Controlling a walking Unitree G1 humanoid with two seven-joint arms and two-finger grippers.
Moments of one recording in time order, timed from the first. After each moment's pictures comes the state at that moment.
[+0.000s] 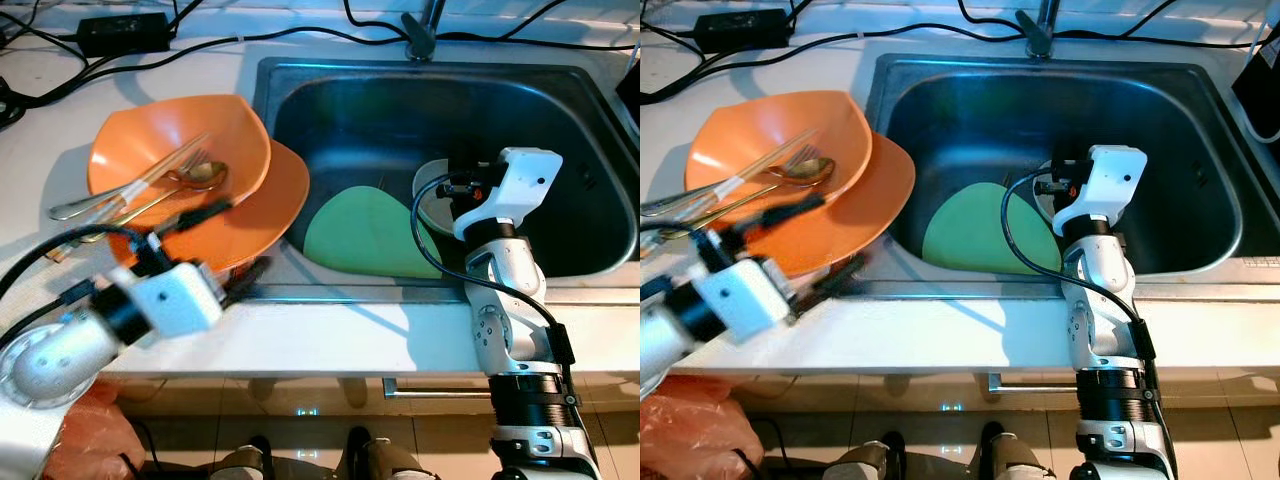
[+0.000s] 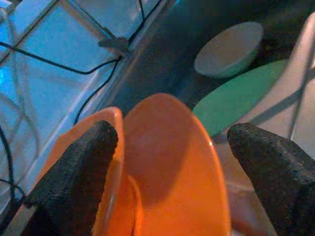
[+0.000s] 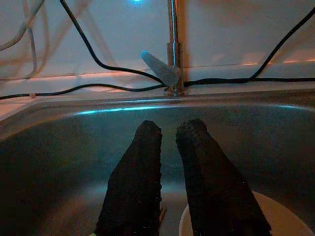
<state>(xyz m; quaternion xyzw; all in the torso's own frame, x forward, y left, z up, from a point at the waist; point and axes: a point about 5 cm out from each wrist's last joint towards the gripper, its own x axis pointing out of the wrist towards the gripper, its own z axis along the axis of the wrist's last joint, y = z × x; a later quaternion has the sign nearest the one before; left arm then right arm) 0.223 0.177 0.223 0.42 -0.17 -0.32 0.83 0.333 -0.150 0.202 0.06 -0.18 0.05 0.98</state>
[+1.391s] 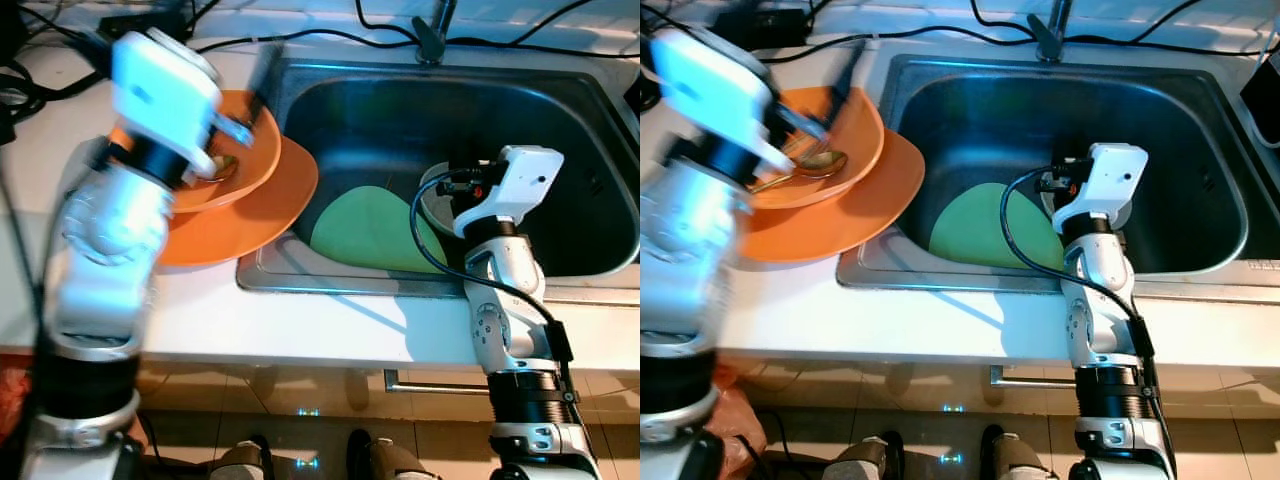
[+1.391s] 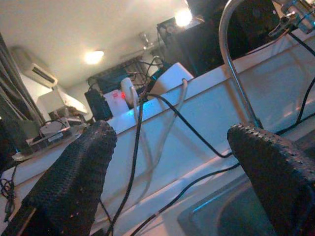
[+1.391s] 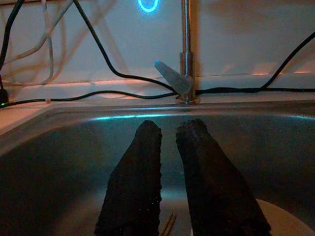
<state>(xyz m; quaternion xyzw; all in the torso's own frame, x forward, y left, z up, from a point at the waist) 0.288 0.152 0.321 0.22 -0.35 -0.14 0.90 0.336 -0.150 0.203 0.06 -0.19 0.05 0.98</state>
